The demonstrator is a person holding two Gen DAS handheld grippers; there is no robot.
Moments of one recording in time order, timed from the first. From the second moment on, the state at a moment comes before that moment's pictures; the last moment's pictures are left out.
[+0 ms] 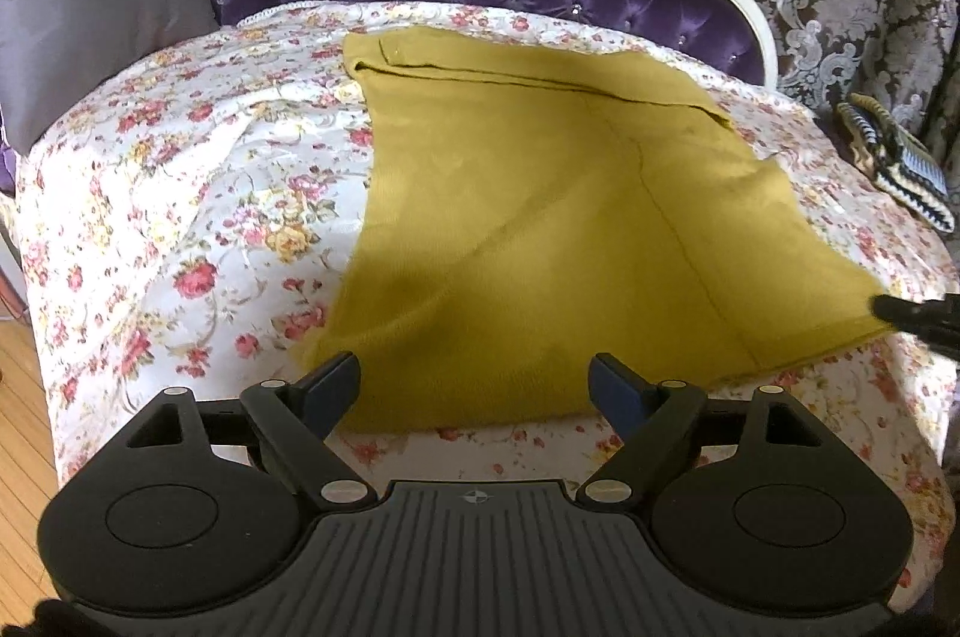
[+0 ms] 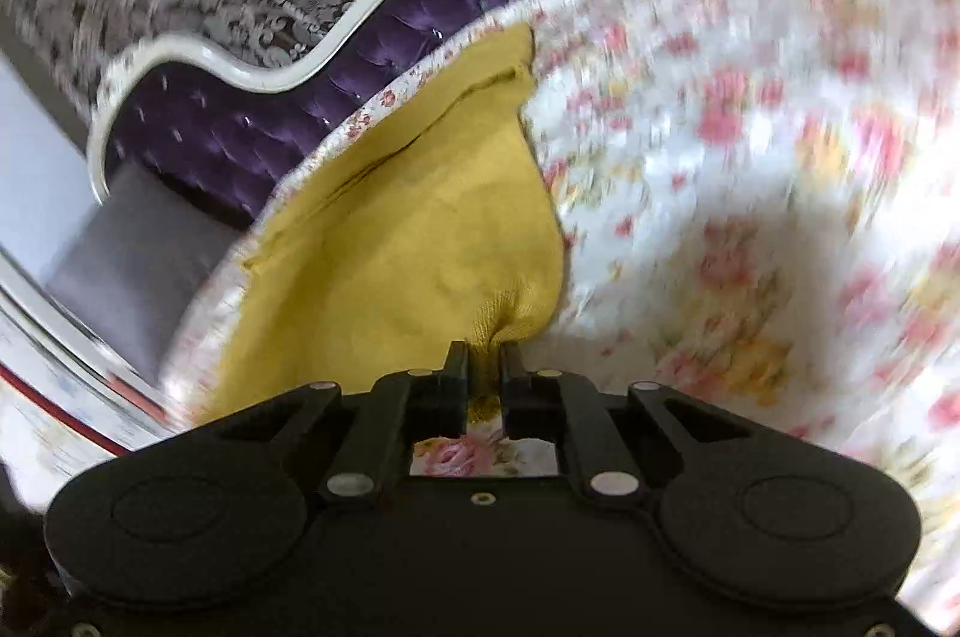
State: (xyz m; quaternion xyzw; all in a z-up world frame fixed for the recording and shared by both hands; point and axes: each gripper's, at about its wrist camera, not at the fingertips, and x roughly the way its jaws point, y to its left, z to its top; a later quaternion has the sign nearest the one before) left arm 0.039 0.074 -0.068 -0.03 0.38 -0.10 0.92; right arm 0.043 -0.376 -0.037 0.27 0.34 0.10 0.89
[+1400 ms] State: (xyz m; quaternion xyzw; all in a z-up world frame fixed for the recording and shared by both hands) left arm 0.077 0.105 -0.042 -0.16 0.35 -0.15 0.91; right arm 0.065 -0.364 0.013 0.26 0.30 0.11 0.91
